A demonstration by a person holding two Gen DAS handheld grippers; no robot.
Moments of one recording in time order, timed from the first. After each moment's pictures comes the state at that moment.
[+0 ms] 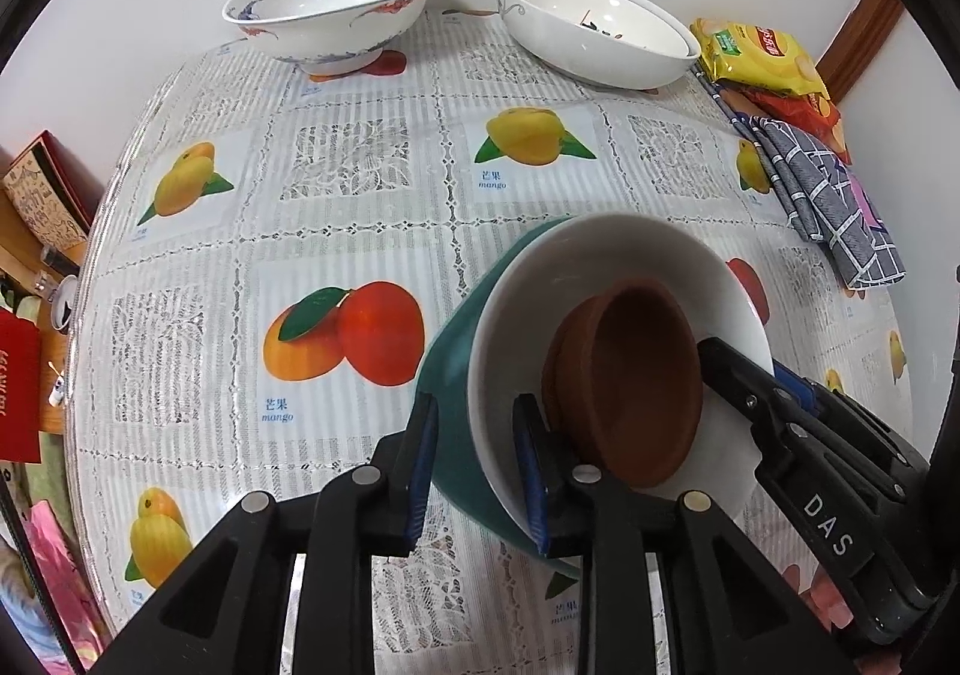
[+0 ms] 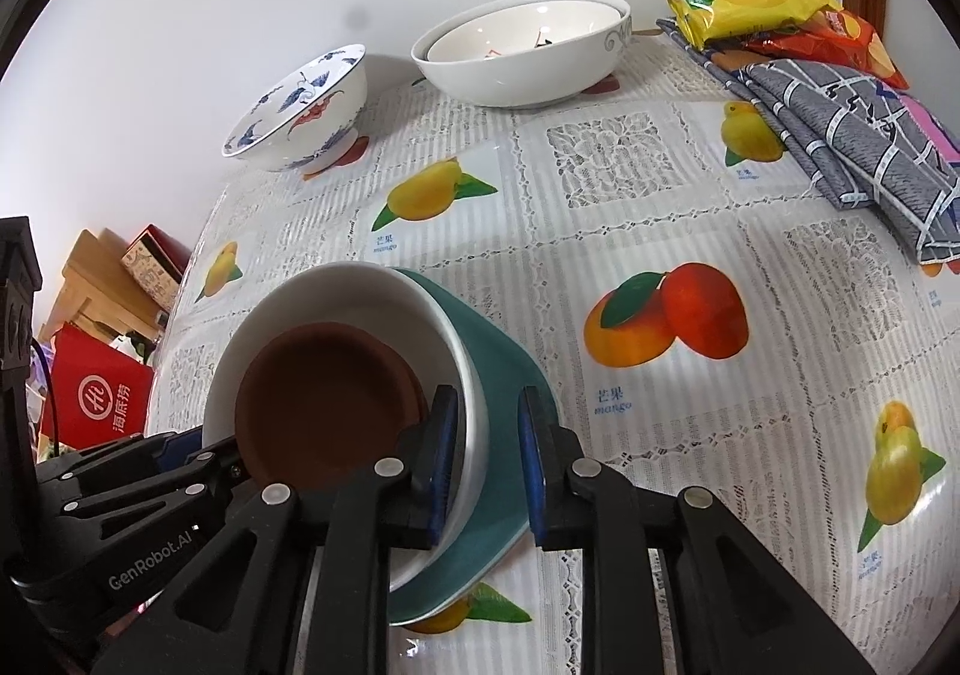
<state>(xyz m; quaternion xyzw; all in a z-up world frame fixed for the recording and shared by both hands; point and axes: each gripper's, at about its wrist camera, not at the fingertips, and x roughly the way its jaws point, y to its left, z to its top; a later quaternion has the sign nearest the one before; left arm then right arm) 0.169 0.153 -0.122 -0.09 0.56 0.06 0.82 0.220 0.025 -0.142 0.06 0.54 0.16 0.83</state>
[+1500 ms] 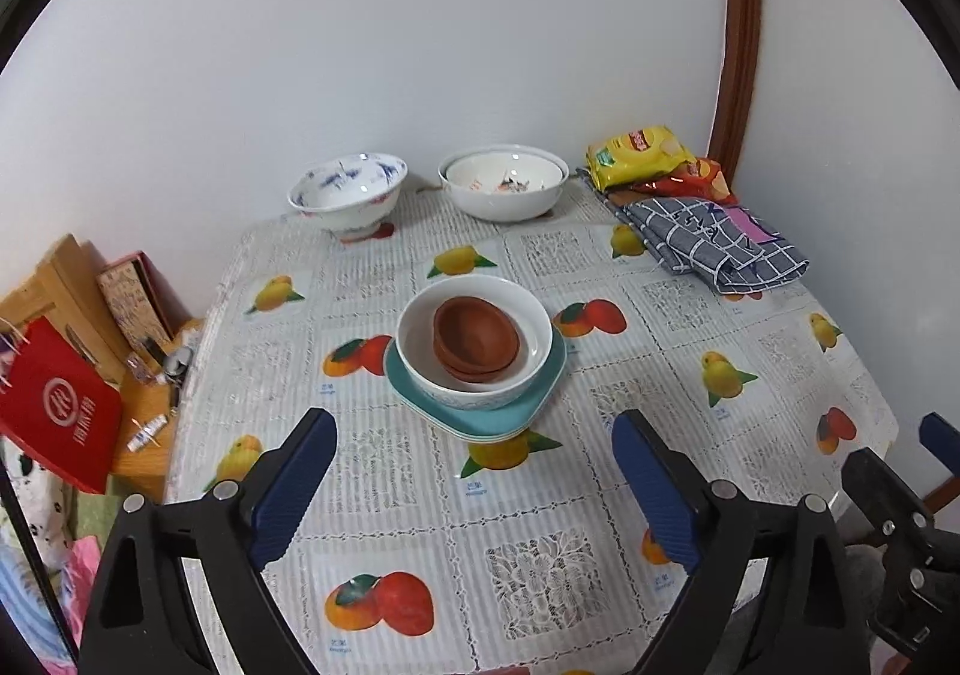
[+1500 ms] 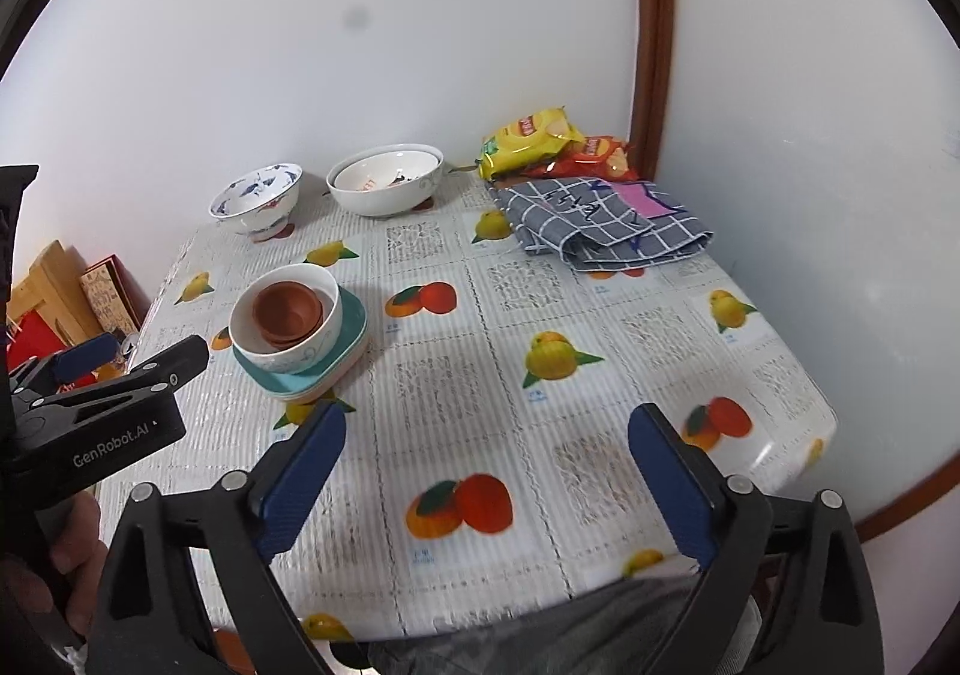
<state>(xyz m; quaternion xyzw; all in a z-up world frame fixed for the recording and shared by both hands) 0.004 0.048 -0.004 0.00 0.38 0.09 0.92 0.008 -0.097 0.006 0.00 0.41 0.02 0.91</state>
